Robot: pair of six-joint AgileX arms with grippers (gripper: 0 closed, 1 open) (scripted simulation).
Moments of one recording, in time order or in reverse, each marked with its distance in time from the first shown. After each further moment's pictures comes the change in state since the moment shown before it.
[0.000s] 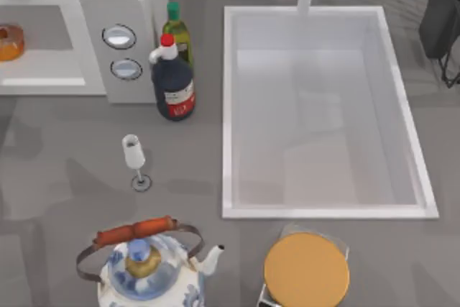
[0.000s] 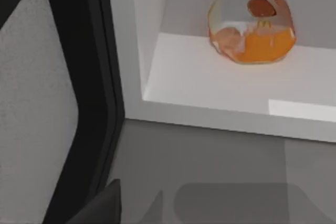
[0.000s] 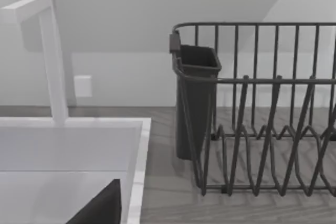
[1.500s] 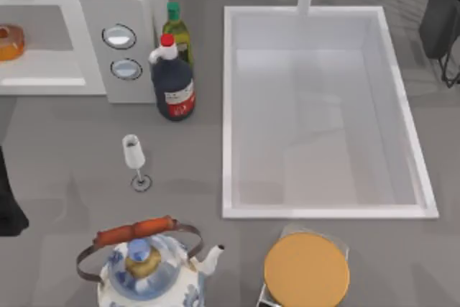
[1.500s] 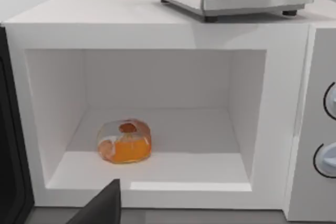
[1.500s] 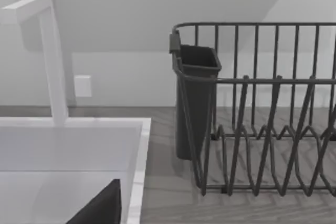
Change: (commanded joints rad) left arm -0.340 -1.354 -0.469 -0.421 -0.199 -0.104; right arm 0.000 0.000 0.000 0.000 0.000 0.000
